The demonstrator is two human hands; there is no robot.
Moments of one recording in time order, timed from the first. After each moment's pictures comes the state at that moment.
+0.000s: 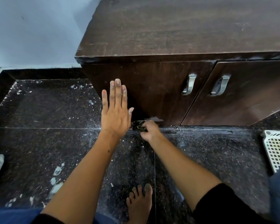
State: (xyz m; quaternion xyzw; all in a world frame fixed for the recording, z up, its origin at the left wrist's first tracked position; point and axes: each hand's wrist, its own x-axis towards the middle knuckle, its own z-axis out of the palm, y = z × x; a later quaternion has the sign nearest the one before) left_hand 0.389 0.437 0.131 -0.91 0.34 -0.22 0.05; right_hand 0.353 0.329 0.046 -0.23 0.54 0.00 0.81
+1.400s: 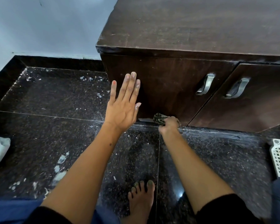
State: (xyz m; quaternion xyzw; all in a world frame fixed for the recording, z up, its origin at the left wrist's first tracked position) left_hand 0.400 0.458 0.137 -0.88 0.40 -0.26 0.05; right_hand 0.344 0.307 0.051 -0.21 0.61 -0.14 0.75
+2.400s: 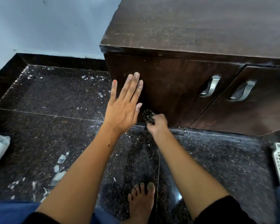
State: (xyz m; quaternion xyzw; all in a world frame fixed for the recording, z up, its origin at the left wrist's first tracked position) left_hand 0.405 0.467 0.134 -0.88 0.41 -0.25 0.02; right_hand 0.369 0.346 0.067 -0.10 0.56 -0.15 0.81
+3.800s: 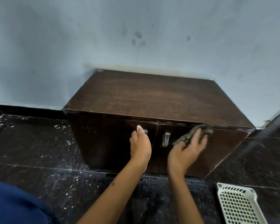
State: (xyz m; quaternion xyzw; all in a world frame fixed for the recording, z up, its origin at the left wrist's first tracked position) left_hand 0.269 0.289 0.260 -0.72 -0.03 0.25 -0.64; right_hand 0.221 0.219 0.228 -0.59 0.43 -0.52 0.45
